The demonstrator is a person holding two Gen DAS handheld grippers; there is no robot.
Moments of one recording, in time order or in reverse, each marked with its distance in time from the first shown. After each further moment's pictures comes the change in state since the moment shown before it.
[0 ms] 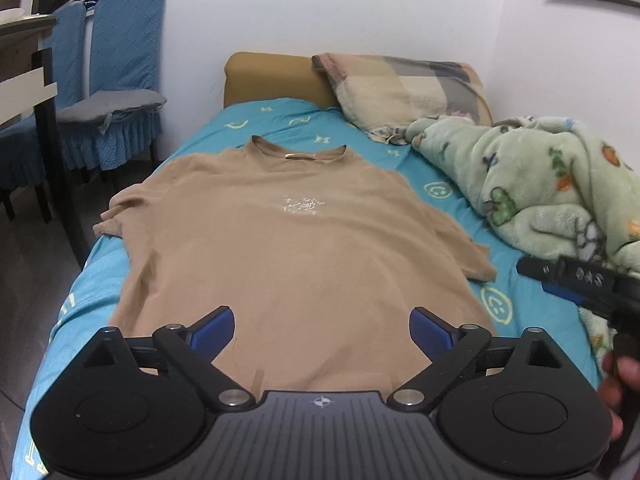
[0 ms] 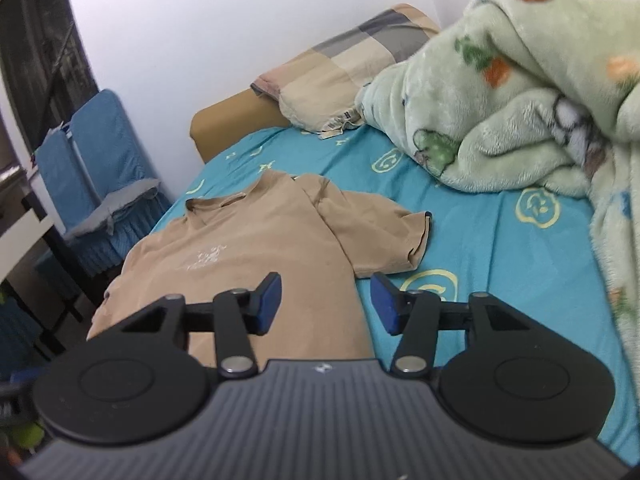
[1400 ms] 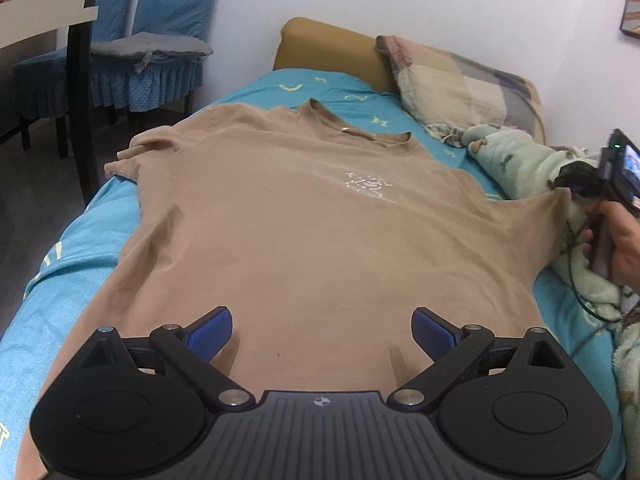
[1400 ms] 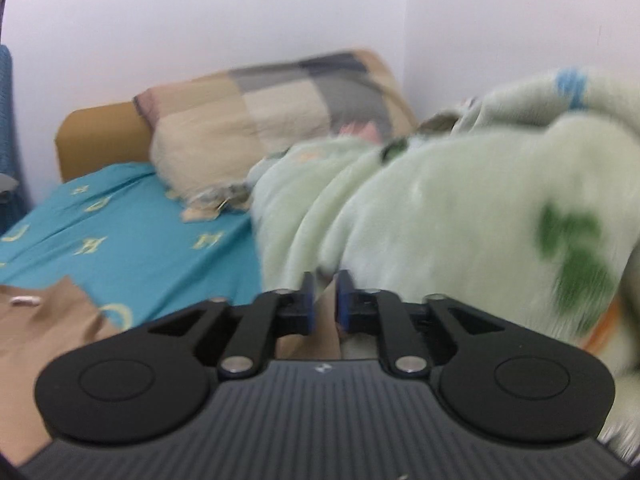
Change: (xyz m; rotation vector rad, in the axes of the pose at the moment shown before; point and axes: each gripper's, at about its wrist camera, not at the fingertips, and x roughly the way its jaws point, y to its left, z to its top) left arm 0.083 0.056 -0.002 -0.199 0.065 0.036; right arm 0.242 -0.049 0.165 -0.252 -0.088 -0.318
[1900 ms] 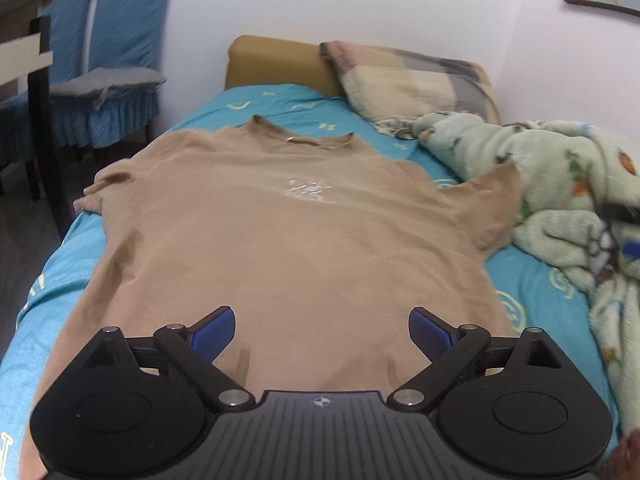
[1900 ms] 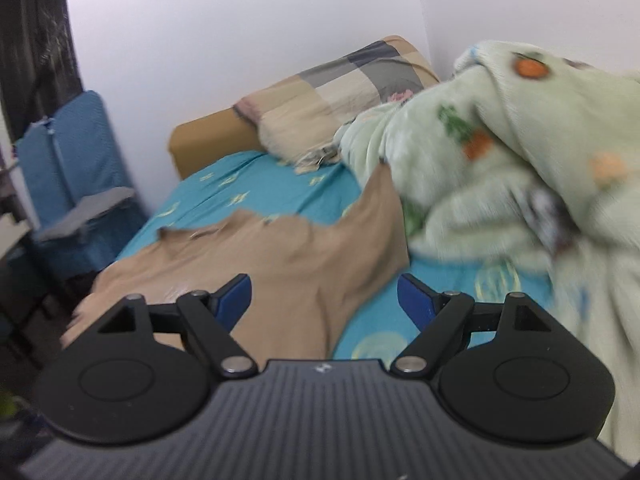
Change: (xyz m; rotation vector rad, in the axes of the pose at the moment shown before) left arm -0.043 -0.044 -0.015 0.156 -0.036 -0.085; right arm -0.300 -0.013 -0.090 0.169 0.059 0.247
